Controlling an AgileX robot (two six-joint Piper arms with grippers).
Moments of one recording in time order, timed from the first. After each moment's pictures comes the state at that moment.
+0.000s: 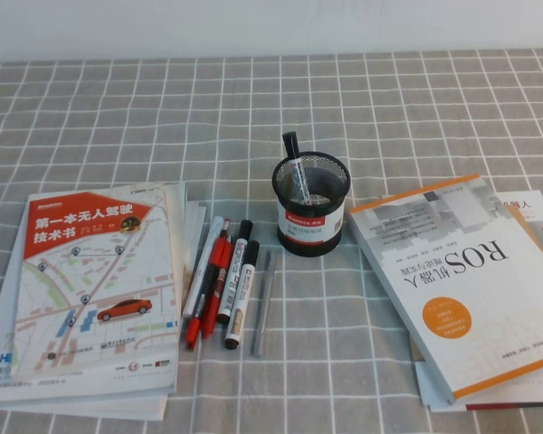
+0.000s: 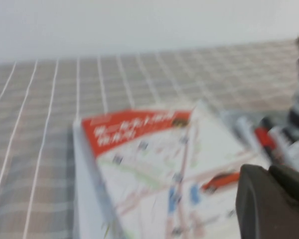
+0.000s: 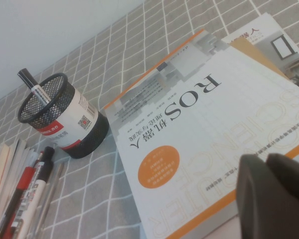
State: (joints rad) right arm -0.04 -0.01 0.03 0.64 0.41 -0.02; left arm -0.23 -0.02 -0.09 -0.02 0.37 0.08
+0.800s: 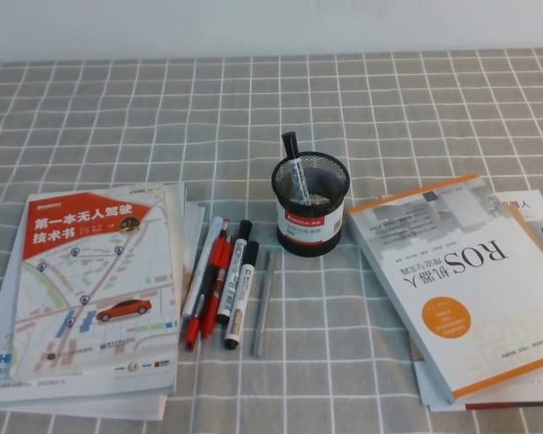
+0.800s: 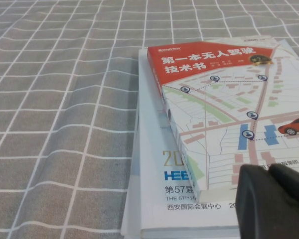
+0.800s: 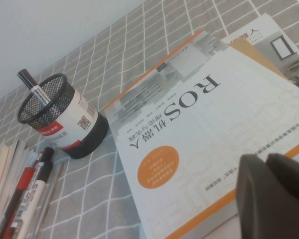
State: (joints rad) right arm -0.04 -0.01 0.03 0.64 0.41 -0.02; left arm -0.02 -0.02 0.02 -0.03 0.38 0.08
